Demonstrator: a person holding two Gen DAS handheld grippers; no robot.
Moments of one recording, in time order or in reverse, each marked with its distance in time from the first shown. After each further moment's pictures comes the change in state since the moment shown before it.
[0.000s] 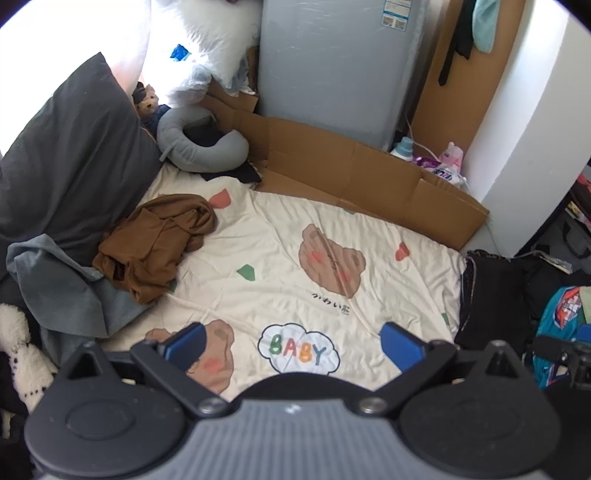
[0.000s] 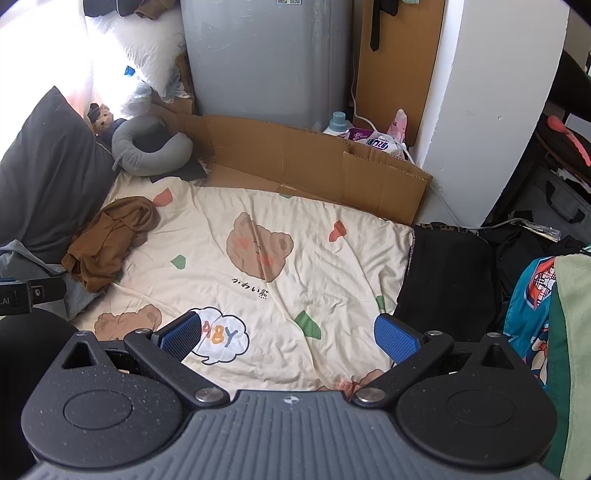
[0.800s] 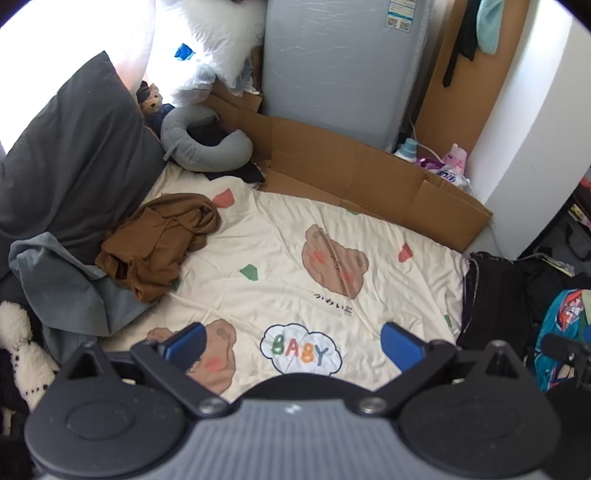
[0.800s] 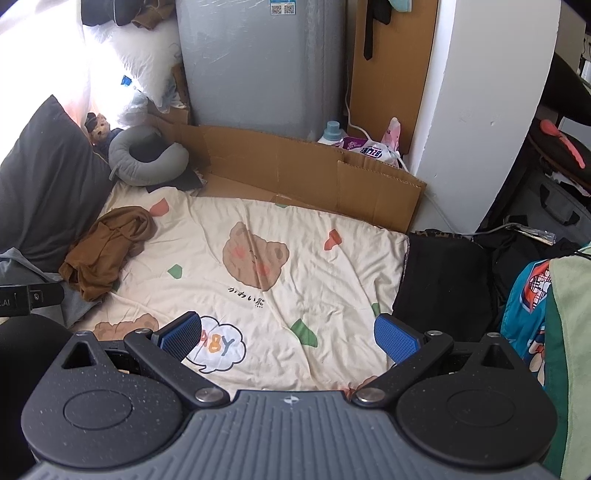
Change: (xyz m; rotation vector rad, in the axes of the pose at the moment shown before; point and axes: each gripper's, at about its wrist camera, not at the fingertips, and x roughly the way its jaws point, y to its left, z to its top) left arm 0.001 0.003 0.000 -0.028 0.002 -0.018; right arm -0.005 -0.002 0.000 0.025 -0.030 -0.001
